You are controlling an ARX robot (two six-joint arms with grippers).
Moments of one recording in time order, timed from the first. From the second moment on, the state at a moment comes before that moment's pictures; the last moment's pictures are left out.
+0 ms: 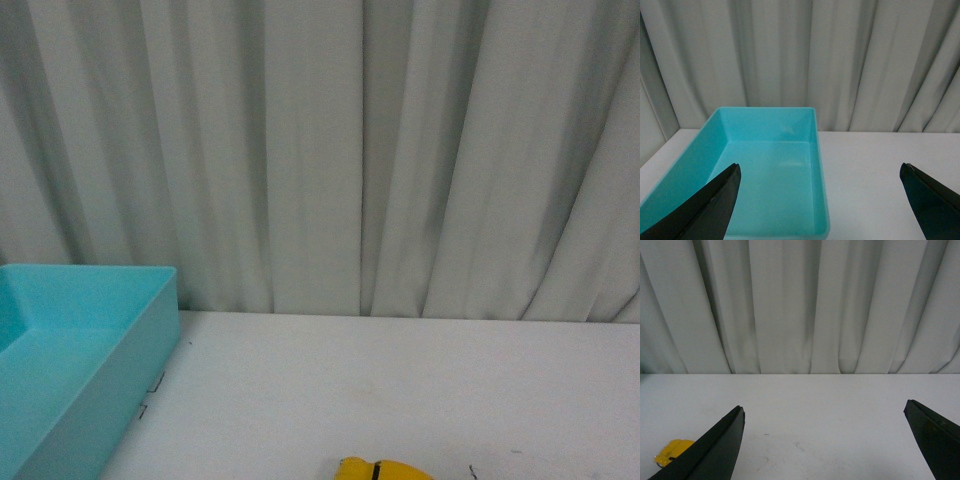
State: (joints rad) left arm 0.00 0.01 0.01 0.00 0.00 0.00; right arm 0.00 0.00 0.01 0.00 0.00 -0.01
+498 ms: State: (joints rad) left arm -0.03 0.98 0.45 0.20 -0.02 -0.38; right arm 0.00 0.00 0.01 -0.01 0.00 -0.01
